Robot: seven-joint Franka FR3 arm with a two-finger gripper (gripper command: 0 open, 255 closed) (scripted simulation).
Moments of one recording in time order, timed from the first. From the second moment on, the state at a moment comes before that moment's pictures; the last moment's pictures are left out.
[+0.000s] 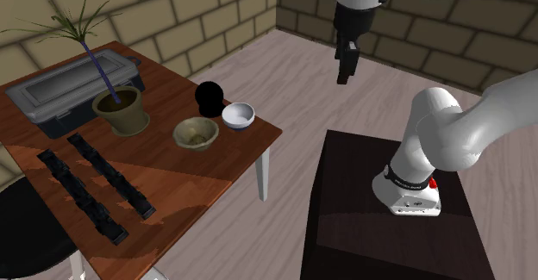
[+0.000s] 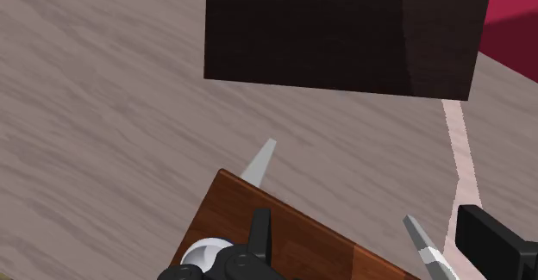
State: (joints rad) arm 0.02 -0.83 0.04 -2.31 -0.07 1.47 -0.07
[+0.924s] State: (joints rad) arm -0.01 -0.55 -0.01 -2.42 -0.12 1.88 -0.08
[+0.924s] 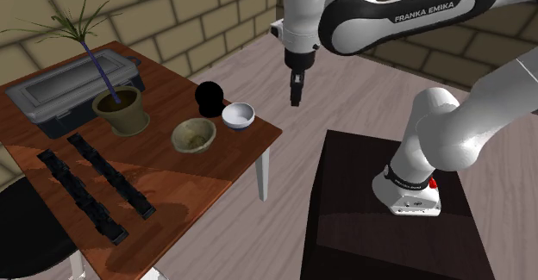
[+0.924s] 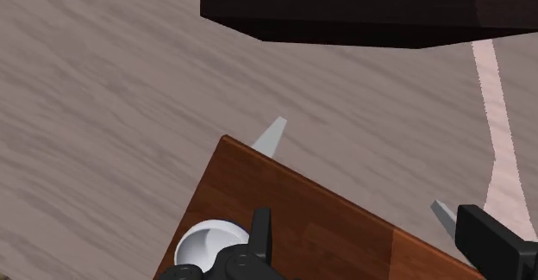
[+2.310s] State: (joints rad) arm -0.07 0.23 -0.07 -2.12 -0.16 2.40 -0.09
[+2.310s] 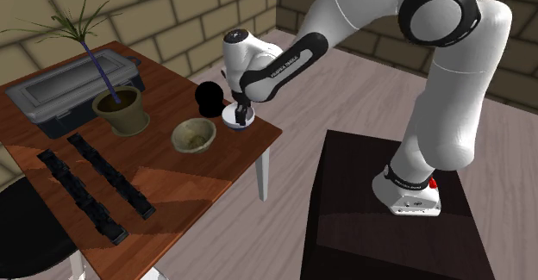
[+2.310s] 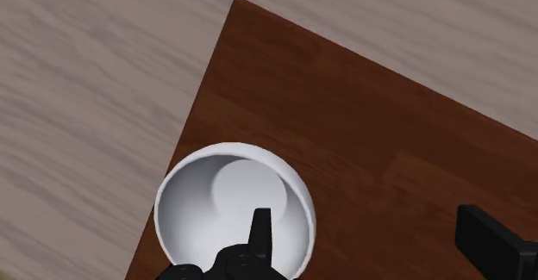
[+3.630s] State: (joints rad) arm -0.10 0.58 -0.08 -1.88 -0.15 2.52 -0.10
